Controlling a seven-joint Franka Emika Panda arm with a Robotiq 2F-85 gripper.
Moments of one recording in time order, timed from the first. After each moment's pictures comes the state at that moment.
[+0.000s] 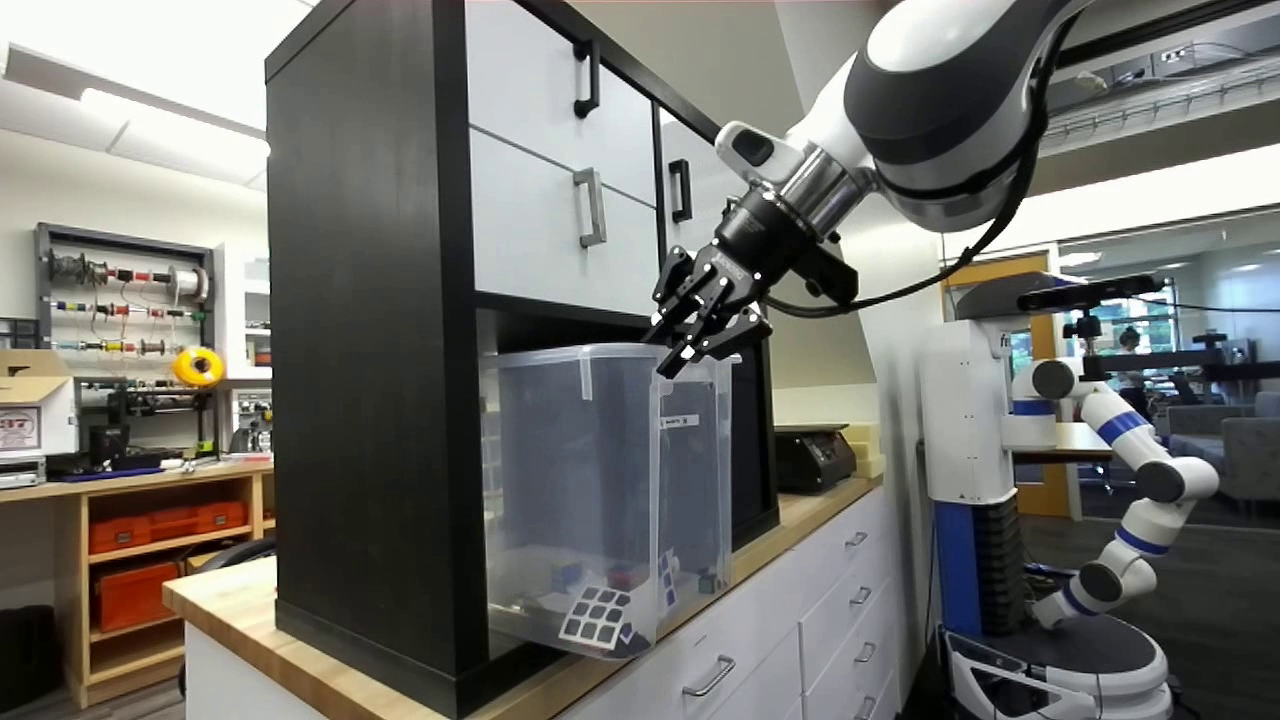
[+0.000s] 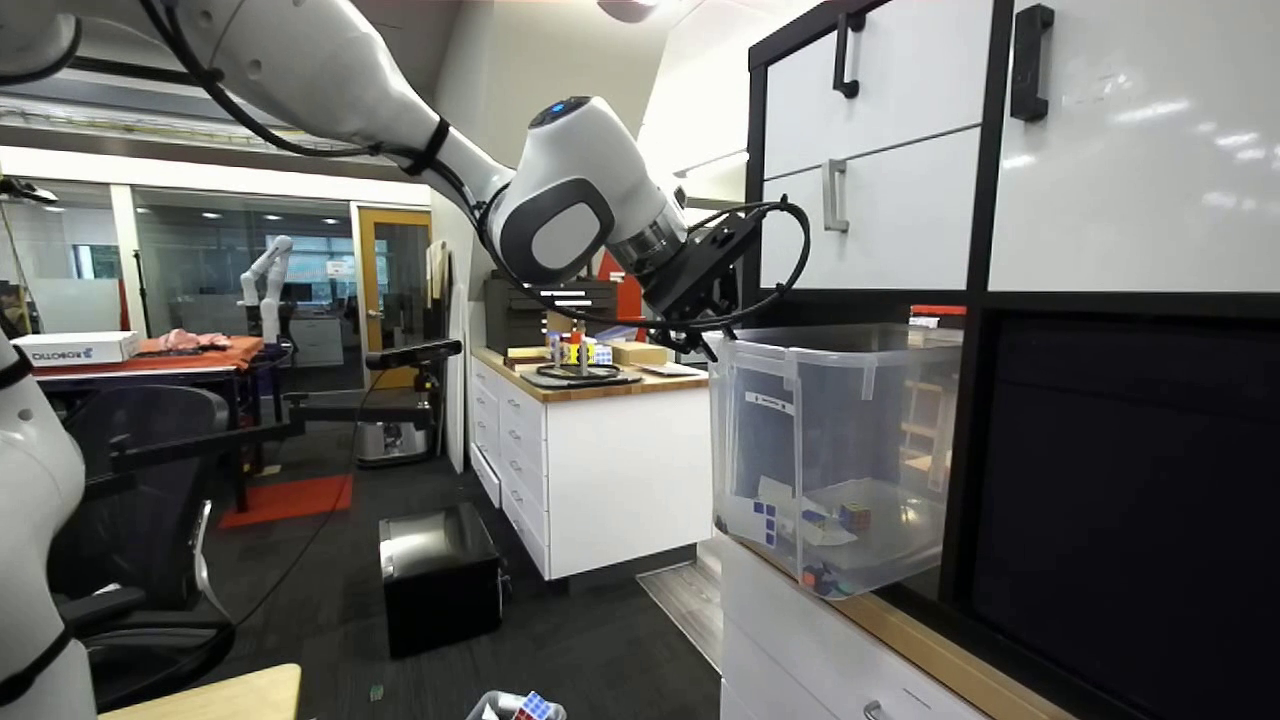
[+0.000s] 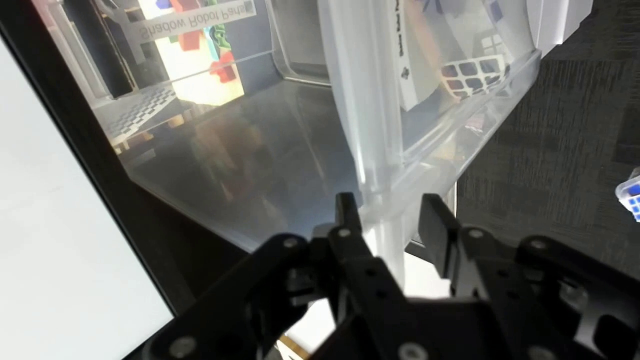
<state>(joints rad) 0.14 -0.16 0.01 -2.27 0.35 2.93 -1.59</state>
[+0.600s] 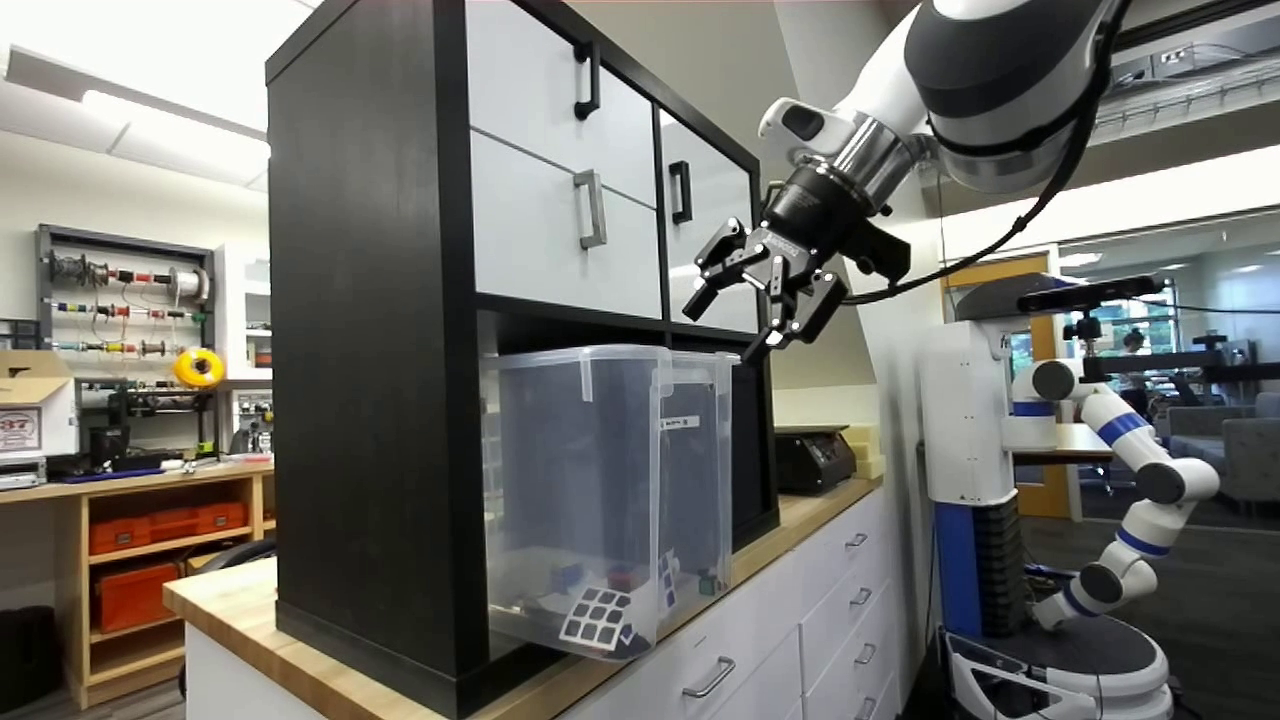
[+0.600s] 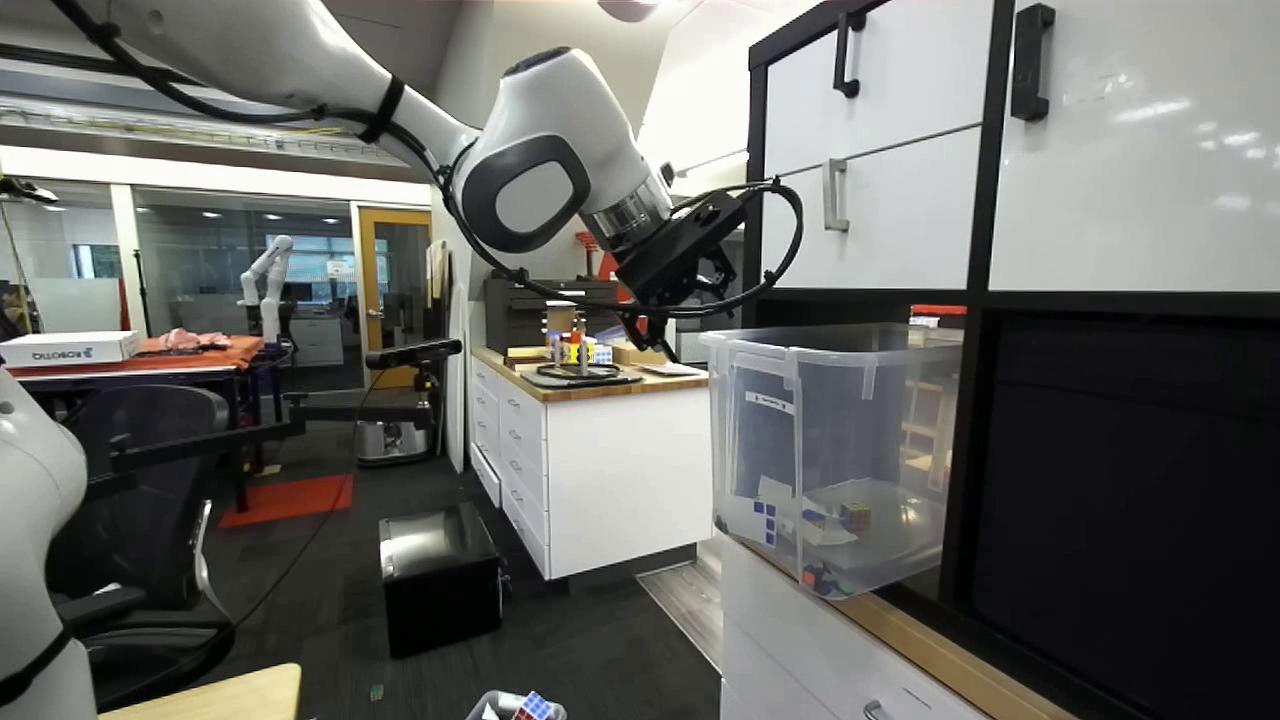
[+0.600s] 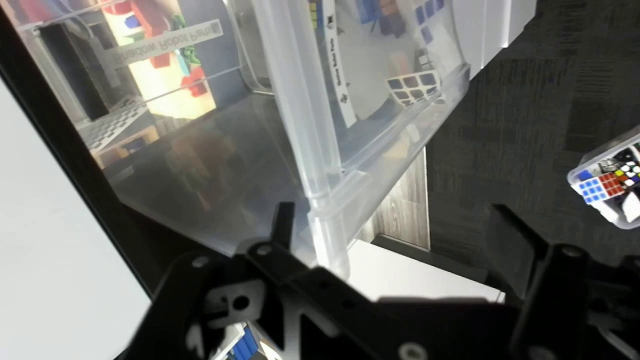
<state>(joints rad) 0.12 -0.31 -0.02 -2.34 0.32 2.76 -1.57</state>
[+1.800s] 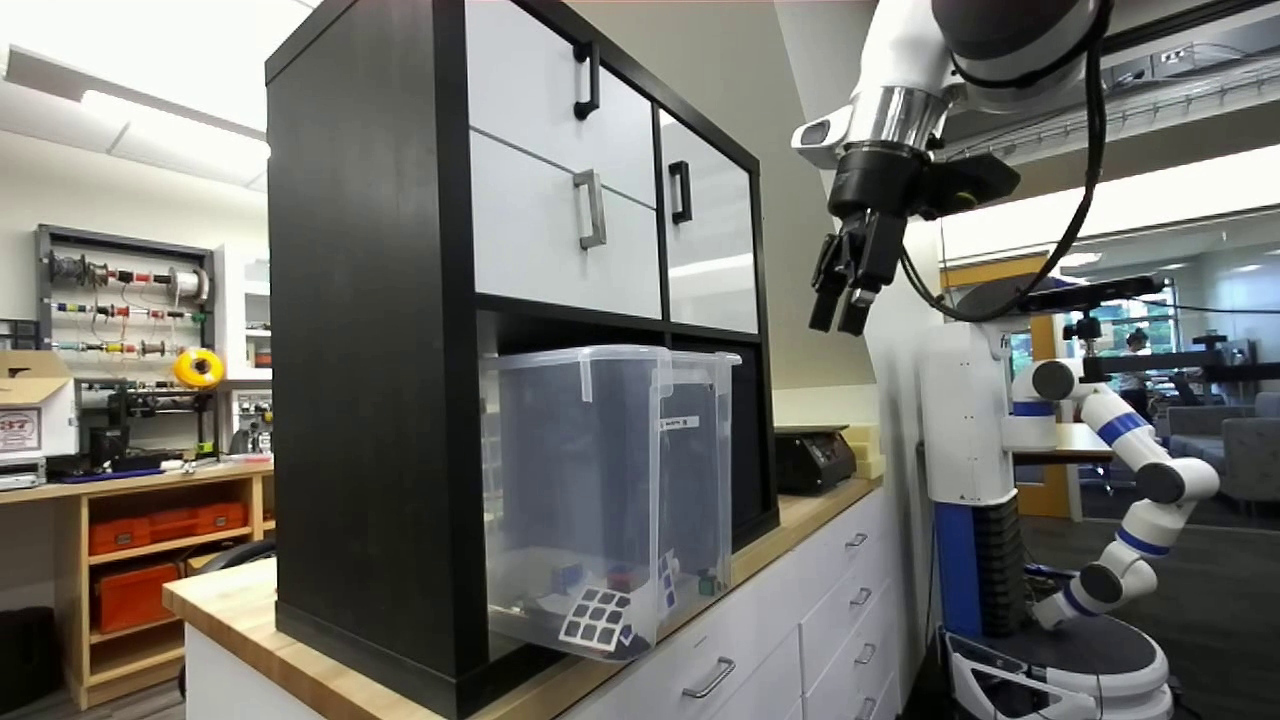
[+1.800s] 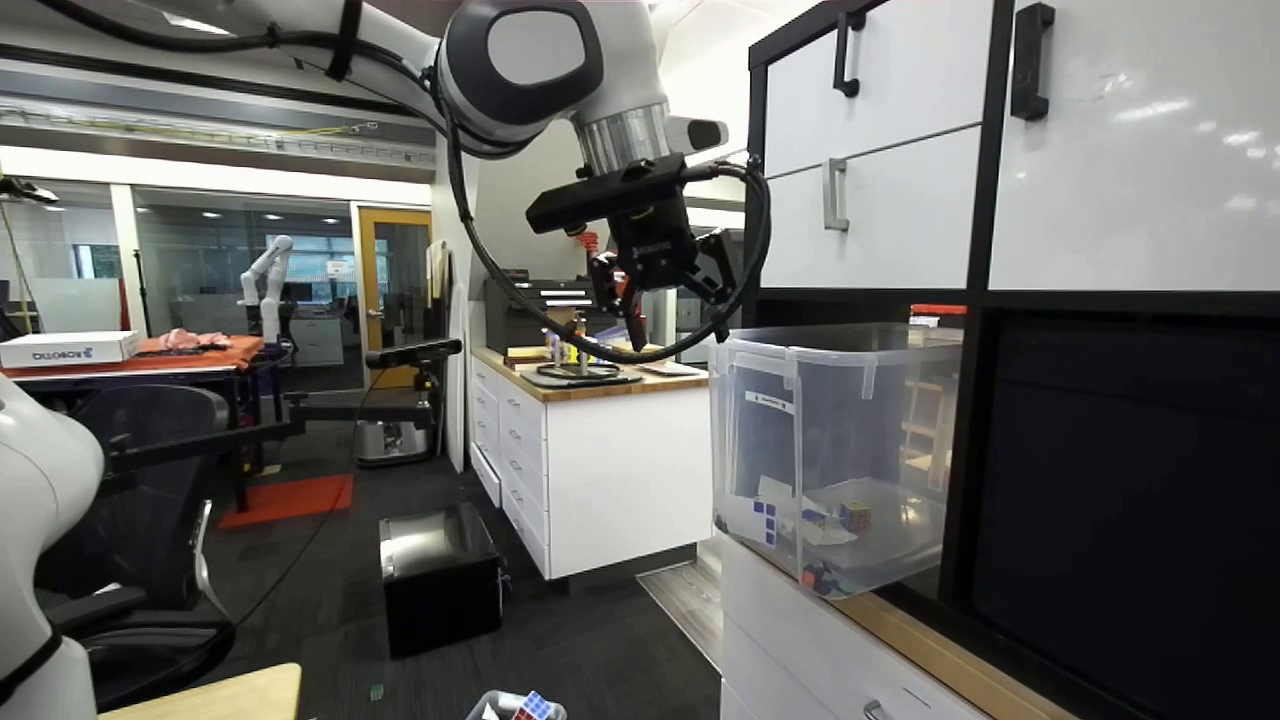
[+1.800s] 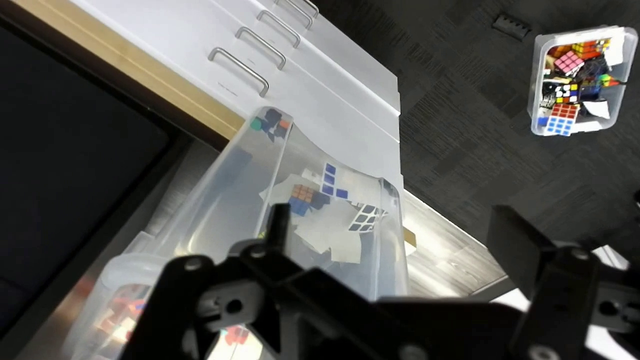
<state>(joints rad) 0.01 -0.40 -0.07 -2.22 0.03 2.17 -0.66</state>
